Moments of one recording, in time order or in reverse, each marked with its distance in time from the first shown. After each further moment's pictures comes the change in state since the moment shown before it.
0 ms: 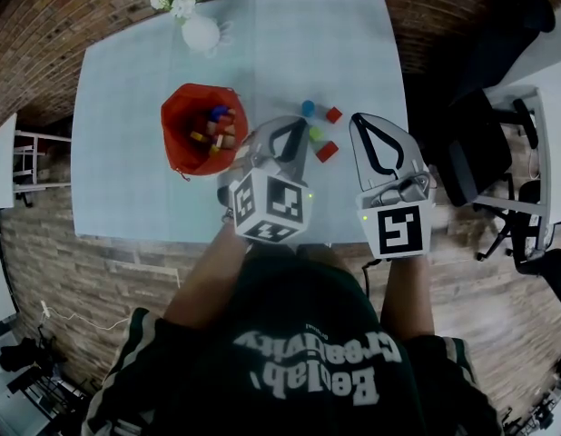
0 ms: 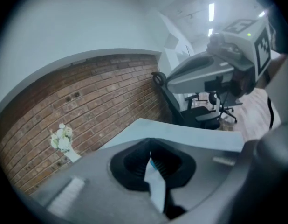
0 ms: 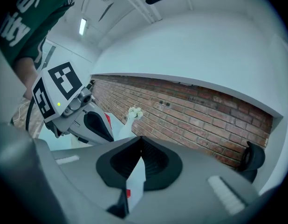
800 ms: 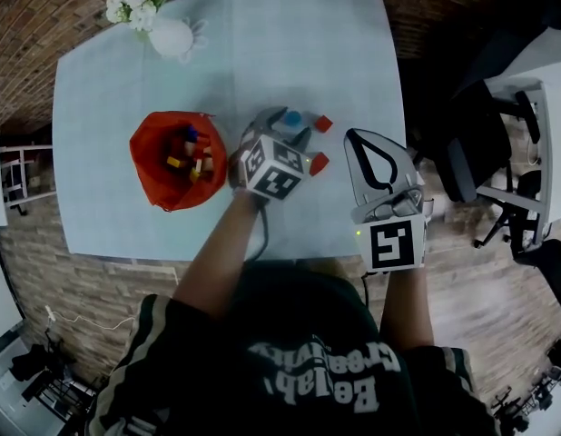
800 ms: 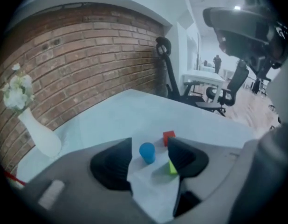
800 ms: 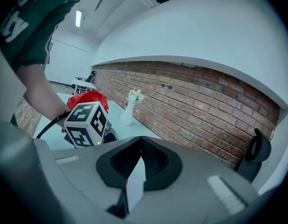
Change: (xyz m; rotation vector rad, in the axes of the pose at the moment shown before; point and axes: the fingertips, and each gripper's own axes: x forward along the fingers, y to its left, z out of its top) left arm 0.156 -0.009 -0.102 -0.165 0.233 -0.185; right arm 0.045 -0.016 -0.069 0.018 0.148 0.053
